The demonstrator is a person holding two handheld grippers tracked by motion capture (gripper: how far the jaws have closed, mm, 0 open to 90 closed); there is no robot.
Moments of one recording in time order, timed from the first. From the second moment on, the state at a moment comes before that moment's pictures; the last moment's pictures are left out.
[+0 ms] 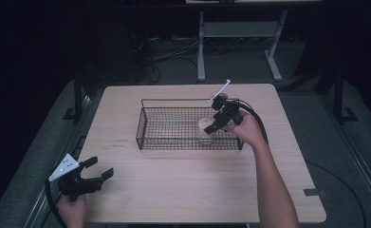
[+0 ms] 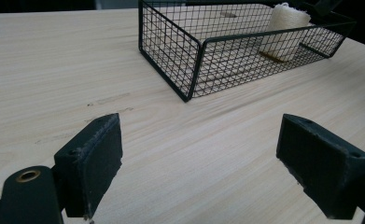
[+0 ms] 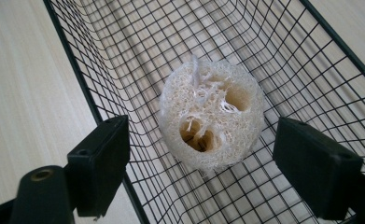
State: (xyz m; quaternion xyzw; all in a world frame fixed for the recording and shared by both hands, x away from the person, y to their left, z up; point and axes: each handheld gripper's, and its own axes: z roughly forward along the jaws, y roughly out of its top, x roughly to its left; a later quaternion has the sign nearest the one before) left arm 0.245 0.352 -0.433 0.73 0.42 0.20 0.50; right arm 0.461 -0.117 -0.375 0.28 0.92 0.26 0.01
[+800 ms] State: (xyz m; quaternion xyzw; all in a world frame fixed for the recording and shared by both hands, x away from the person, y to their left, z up) left arm 0.248 0.349 -0.433 0.73 0.42 0.20 0.50; right arm 0.432 -0.128 -0.361 0.26 0.93 0.27 0.02
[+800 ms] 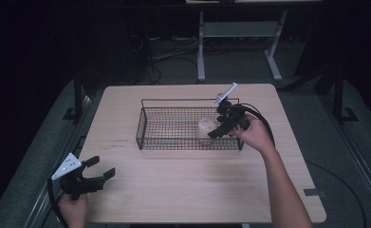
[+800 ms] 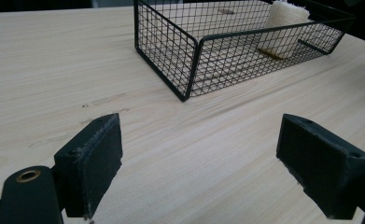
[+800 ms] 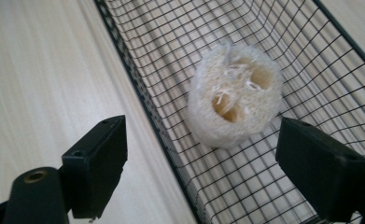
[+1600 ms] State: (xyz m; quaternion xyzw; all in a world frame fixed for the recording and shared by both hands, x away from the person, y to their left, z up) left arm 0.245 0.346 -0.432 0.74 0.41 0.20 0.49; right arm 0.397 -0.163 -0.354 0.26 0.92 0.28 0.04
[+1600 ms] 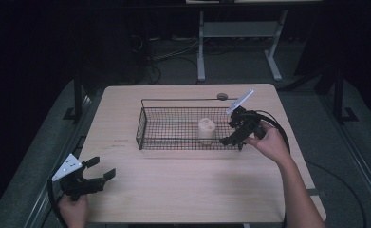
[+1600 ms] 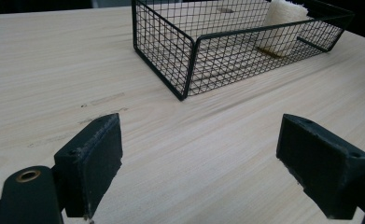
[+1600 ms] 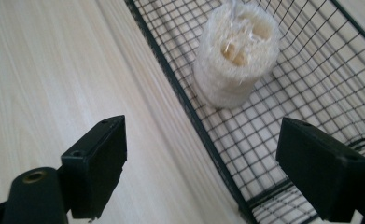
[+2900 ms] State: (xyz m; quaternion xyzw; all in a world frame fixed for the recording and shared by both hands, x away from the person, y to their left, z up) left arm 0.245 0.344 -0.433 0.74 0.41 0.20 0.49; right arm 0.339 -0.190 -0.382 0.25 0.92 0.28 0.04
